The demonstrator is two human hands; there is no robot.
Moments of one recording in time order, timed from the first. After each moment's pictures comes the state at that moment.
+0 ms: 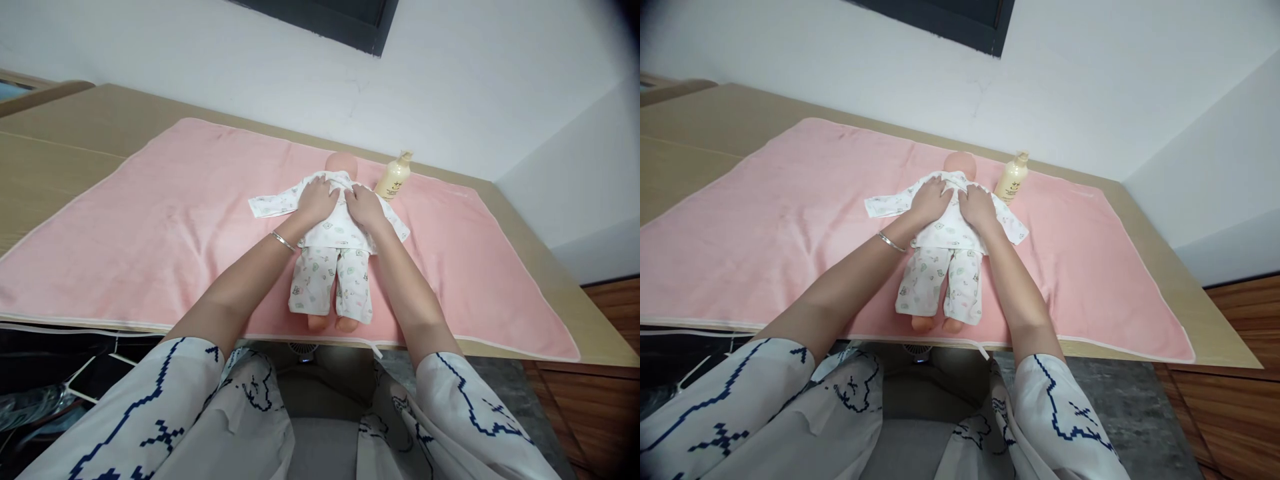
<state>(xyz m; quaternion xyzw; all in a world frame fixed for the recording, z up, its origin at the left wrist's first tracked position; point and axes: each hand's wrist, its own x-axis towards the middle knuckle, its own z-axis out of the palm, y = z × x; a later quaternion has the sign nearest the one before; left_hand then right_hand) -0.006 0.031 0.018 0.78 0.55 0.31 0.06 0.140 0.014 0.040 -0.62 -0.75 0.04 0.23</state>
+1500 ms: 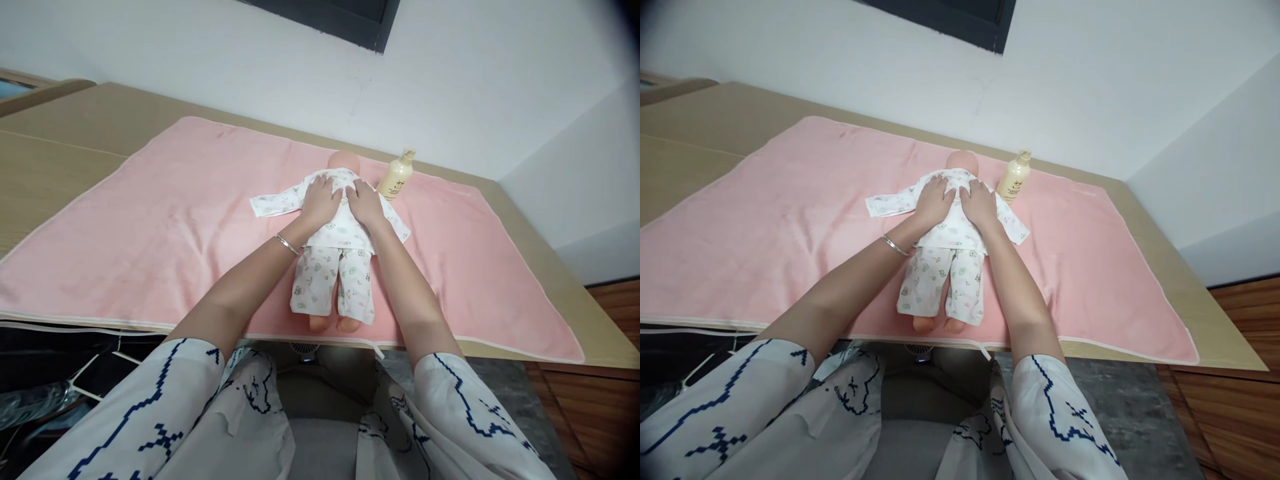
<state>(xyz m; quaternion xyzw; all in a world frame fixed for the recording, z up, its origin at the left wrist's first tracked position) -0.001 0.038 0.000 0.74 0.57 0.35 0.11 0.143 0.026 0.027 -0.62 -0.73 0.05 0.26</state>
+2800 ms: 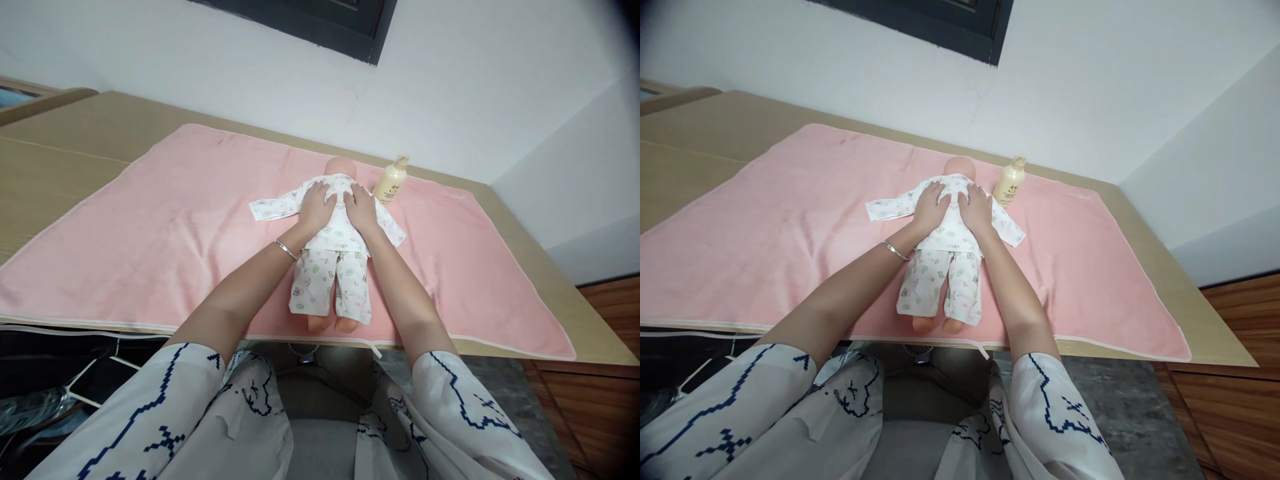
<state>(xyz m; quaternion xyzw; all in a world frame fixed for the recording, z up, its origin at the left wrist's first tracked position) -0.006 0.032 -0.004 0.71 0.56 0.40 0.12 0.140 0.020 0.020 -0.63 -0.72 0.05 0.30</state>
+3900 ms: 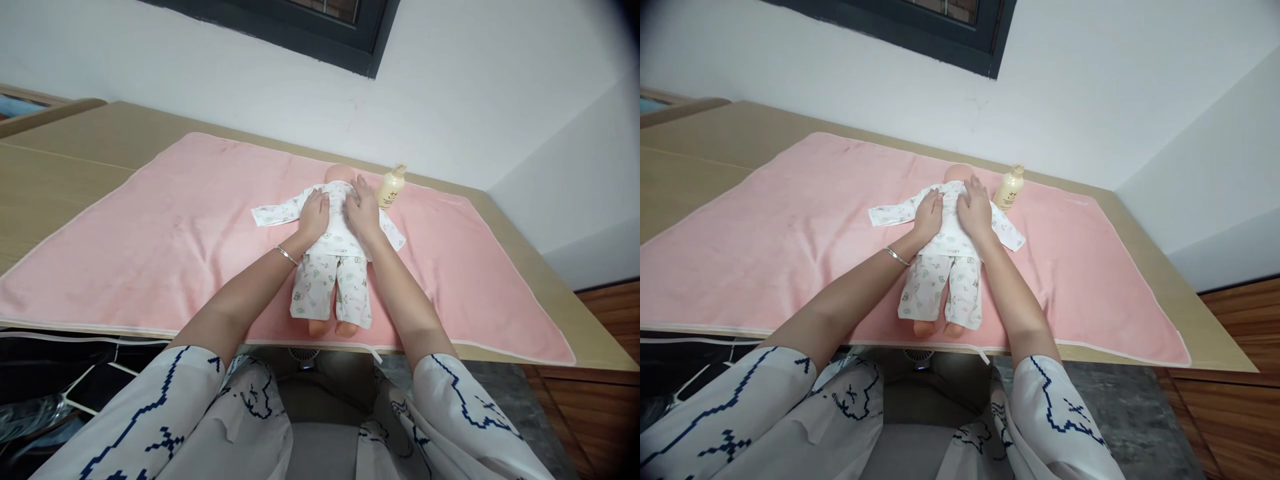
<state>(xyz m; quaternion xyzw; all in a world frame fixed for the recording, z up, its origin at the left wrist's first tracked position) -0.009 0.034 -0.020 0.68 0.51 0.51 0.15 0.133 0.010 0.036 -0.56 -0.73 0.04 0.39</state>
